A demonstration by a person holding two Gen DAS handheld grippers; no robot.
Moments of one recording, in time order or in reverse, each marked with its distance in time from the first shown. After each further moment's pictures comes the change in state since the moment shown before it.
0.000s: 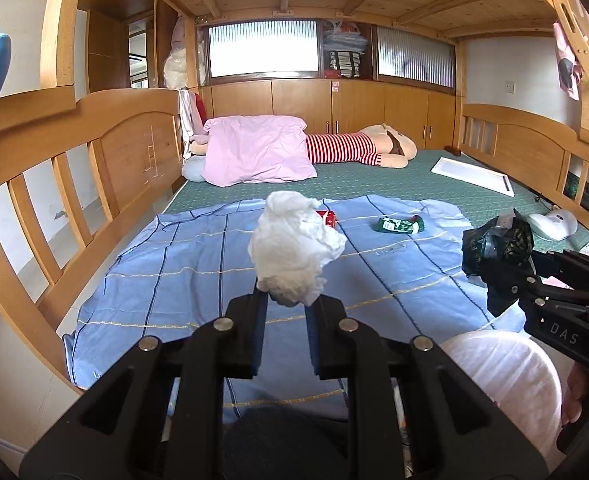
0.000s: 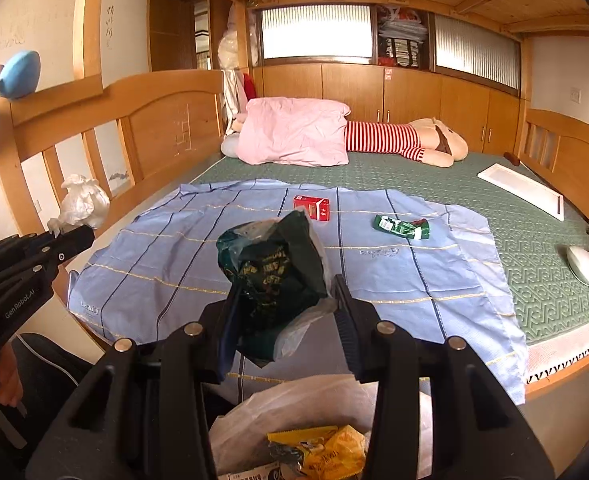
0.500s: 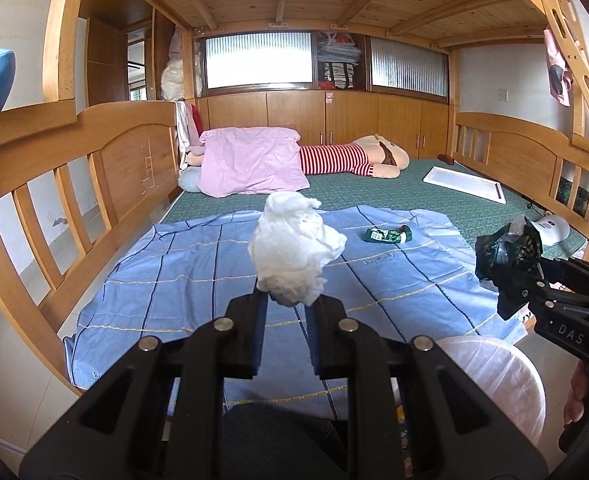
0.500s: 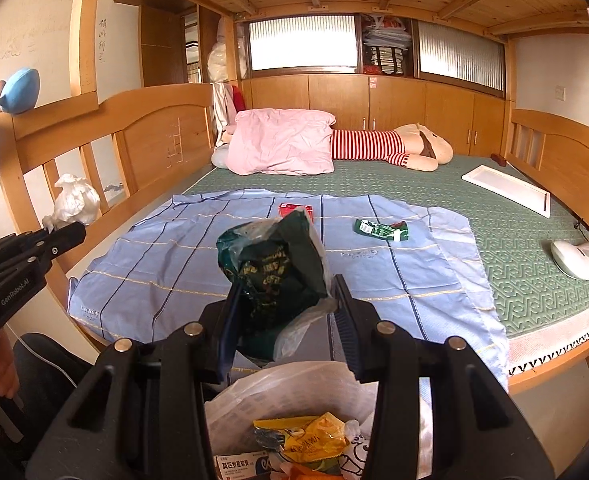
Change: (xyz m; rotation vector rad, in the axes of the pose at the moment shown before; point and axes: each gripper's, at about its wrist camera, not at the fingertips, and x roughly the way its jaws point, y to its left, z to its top) left arm -0.023 -0.011 0.003 0.004 -0.037 -0.015; right arm -0.031 -0.021 -0.009 0.018 -0.026 -0.029
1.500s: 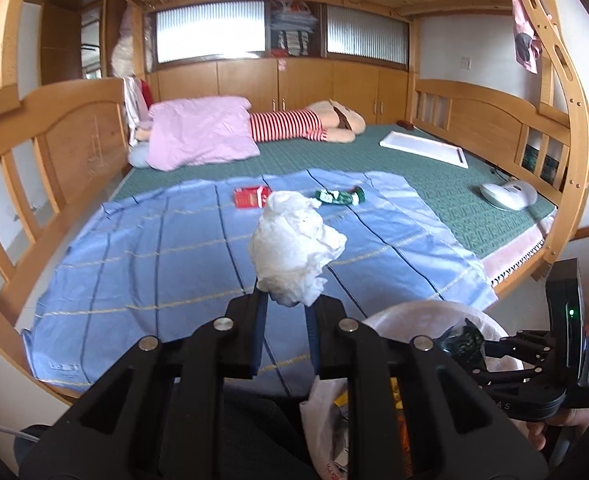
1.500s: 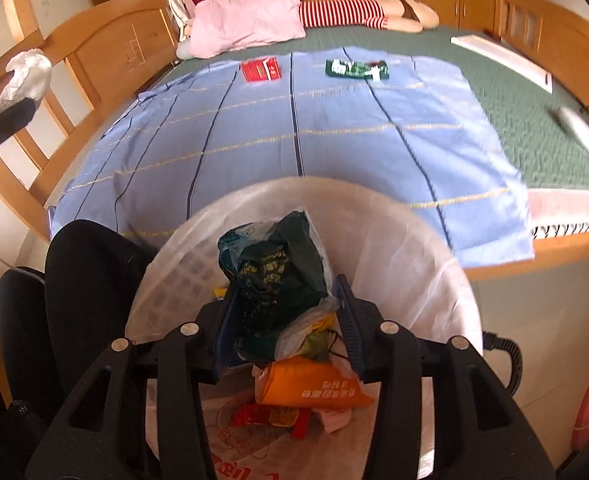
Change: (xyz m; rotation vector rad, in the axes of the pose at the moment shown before) left arm 0.033 -0.043 -0.024 0.059 0.126 -0.160; right arm 0.049 -0.043 -0.110 0.154 0.430 0.009
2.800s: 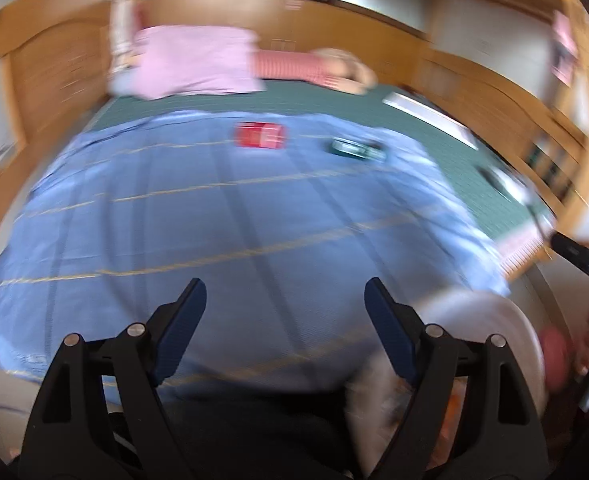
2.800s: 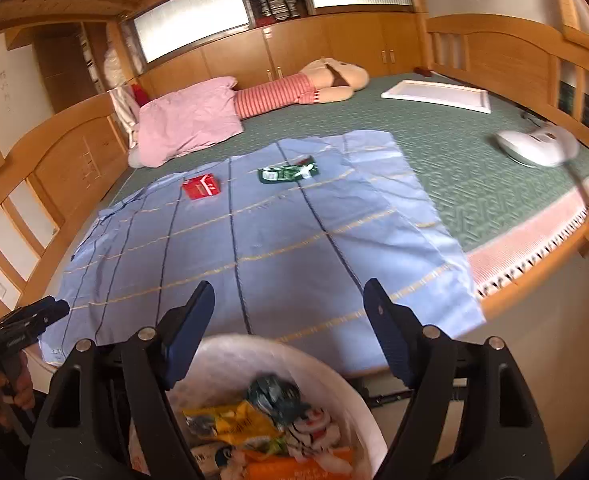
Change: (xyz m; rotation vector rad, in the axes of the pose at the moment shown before) left arm 0.111 0.092 -0.007 -0.136 0.202 -0.066; right arm -0.037 -0.064 0.093 0.181 -0.288 -0.069
